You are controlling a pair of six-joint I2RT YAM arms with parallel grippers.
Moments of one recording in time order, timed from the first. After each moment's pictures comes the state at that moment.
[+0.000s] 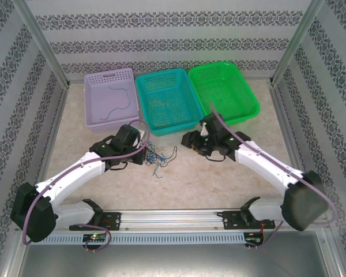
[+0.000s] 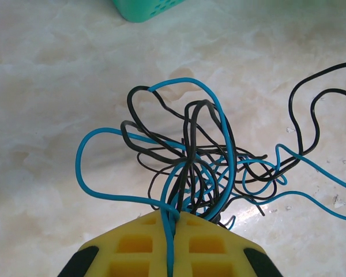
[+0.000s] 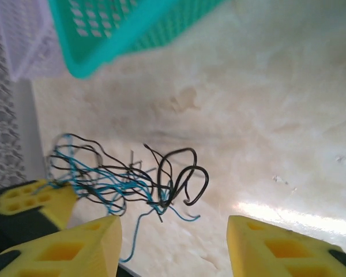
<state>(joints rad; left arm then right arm) -0.57 1.19 0.83 -0.61 0.06 -0.34 0.58 1.33 0.92 -0.46 -0.36 0.94</state>
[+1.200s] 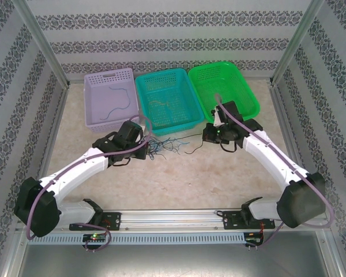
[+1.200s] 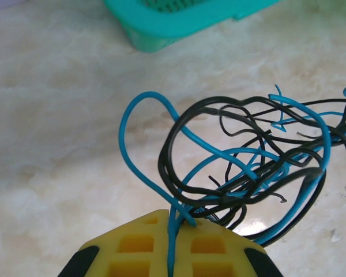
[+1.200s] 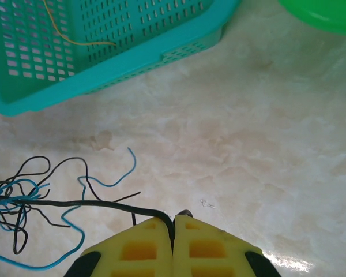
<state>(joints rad) -0.56 1.25 0.89 -0.58 0.01 -0.40 0.35 1.32 1.07 -0.74 -0.25 0.51</state>
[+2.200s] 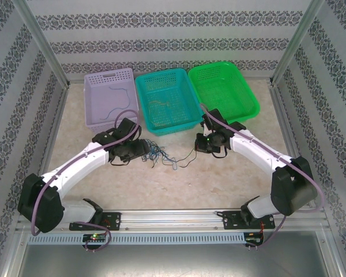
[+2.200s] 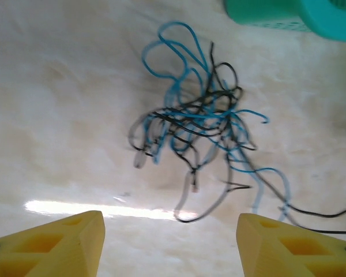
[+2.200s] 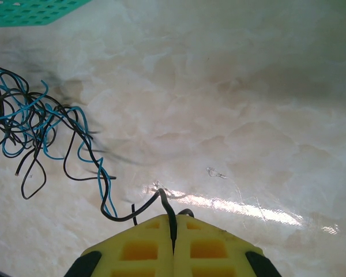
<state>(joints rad) -0.53 1.29 0.93 -0.73 0.06 -0.92 0.48 1.45 1.02 -0.72 -0.25 0.59</state>
